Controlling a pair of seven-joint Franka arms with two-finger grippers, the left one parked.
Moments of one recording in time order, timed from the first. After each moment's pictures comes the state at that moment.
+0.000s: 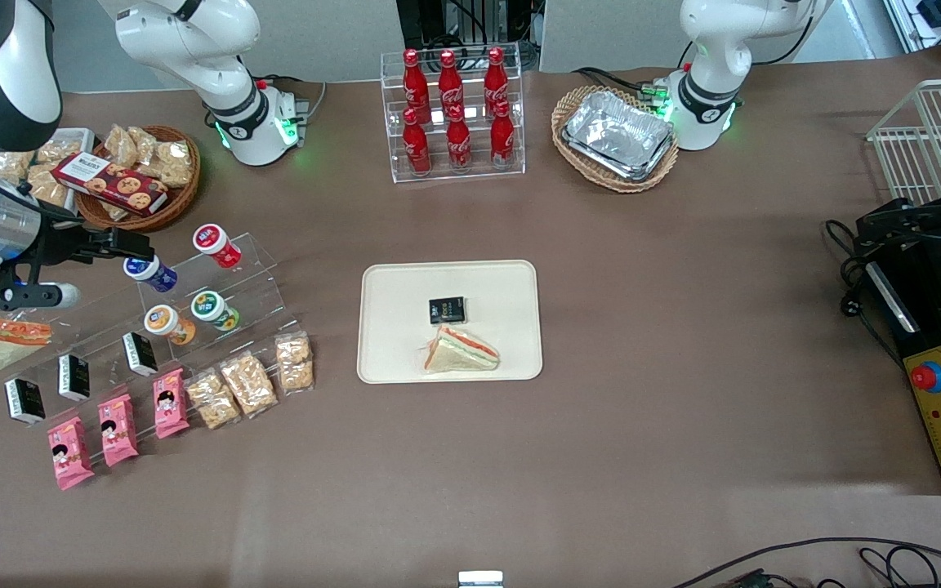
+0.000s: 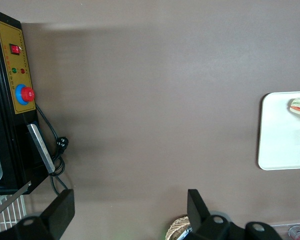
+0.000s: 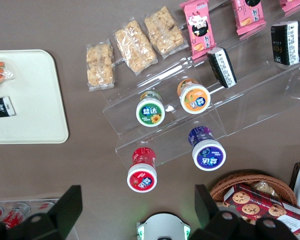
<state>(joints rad) 0.12 0.04 -0.11 -1.63 0.05 1.45 0.05</state>
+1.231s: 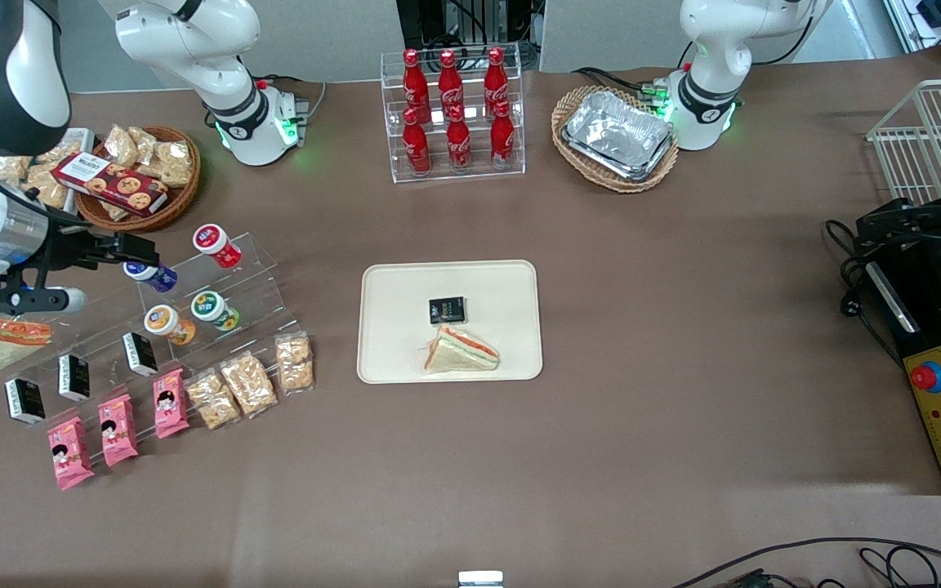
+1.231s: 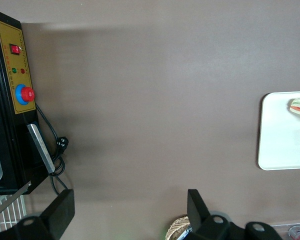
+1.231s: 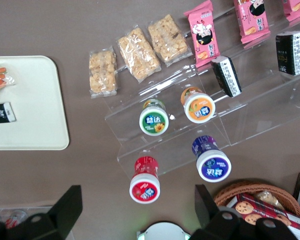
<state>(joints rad) 0.13 0.05 -0.10 -1.66 0.05 1.50 0.05</state>
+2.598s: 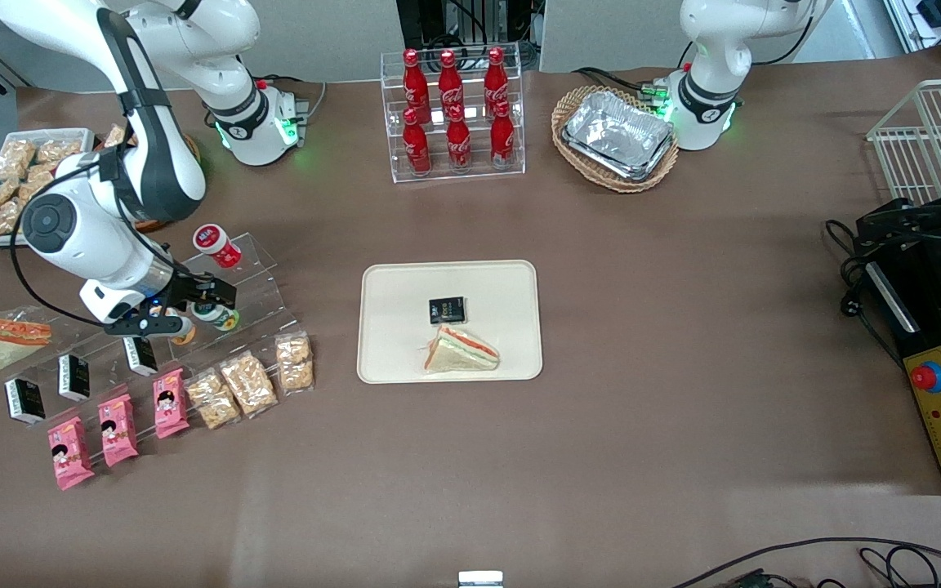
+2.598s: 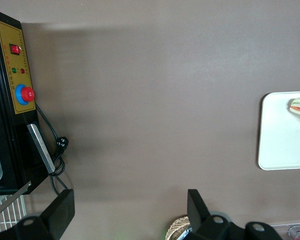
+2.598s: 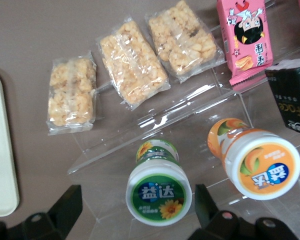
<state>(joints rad) 0.15 0.02 -0.10 -2.27 0.05 2.24 0.04</state>
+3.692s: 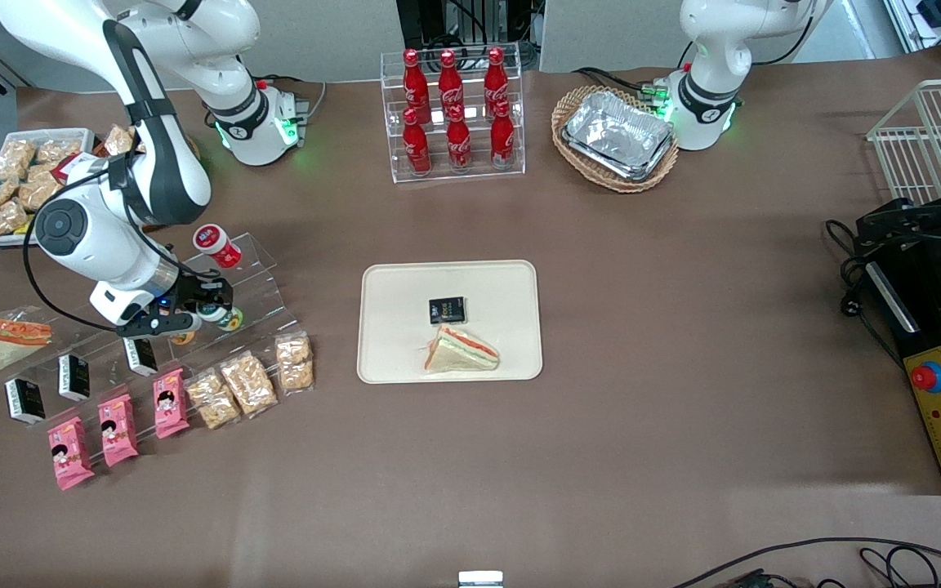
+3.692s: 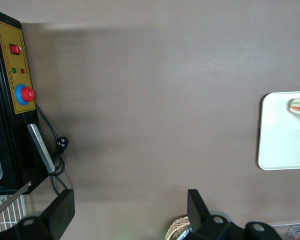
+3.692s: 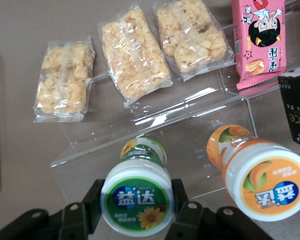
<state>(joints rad) 0.15 0.04 -0.11 -2.31 0.05 2.29 -0.09</state>
